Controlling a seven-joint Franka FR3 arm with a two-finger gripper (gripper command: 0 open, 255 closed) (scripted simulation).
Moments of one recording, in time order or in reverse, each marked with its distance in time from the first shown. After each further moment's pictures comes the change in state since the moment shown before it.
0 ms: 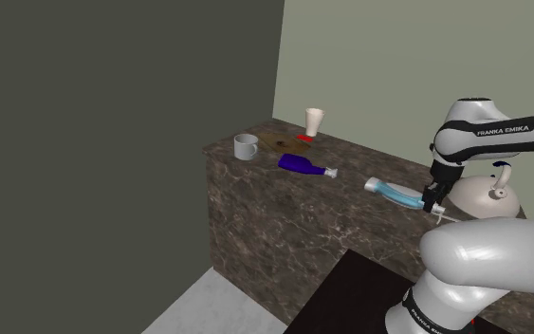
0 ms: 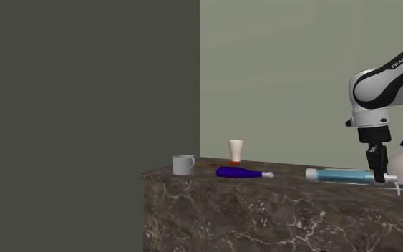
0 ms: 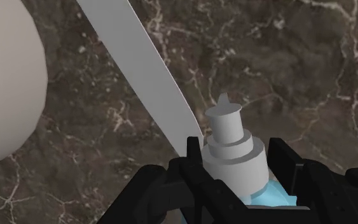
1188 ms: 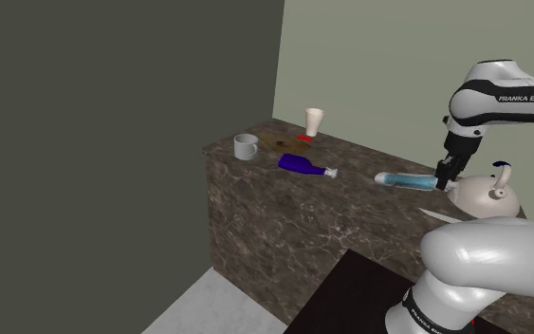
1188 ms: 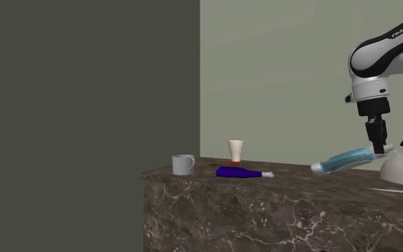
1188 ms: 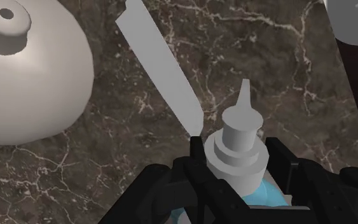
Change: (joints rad) arm 0.020 -0.093 0.107 0.170 0.102 -0.260 -0.040
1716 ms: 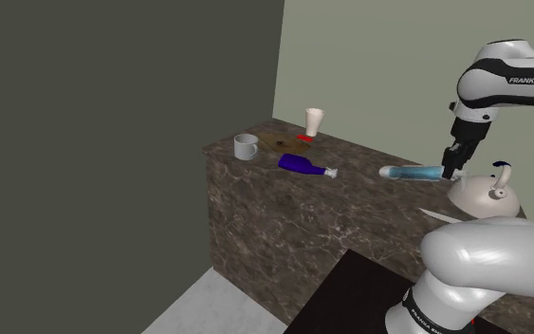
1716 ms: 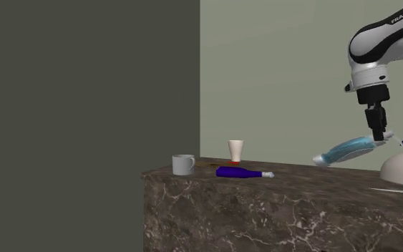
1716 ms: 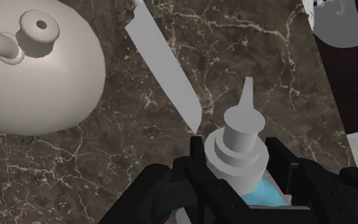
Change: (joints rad) arm 0.011 -0.011 0.041 0.091 0.038 -0.103 -0.014
